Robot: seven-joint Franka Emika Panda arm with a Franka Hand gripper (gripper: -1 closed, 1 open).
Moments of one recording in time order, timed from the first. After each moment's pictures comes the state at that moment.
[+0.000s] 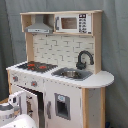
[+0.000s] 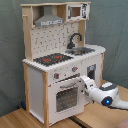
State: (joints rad) arm -0.63 -1.51 1.79 -2.52 -0.08 2.83 0.82
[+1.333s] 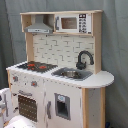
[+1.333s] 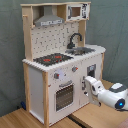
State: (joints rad) arm -0.41 -1.51 1.72 -2.55 -0.09 2.80 0.77
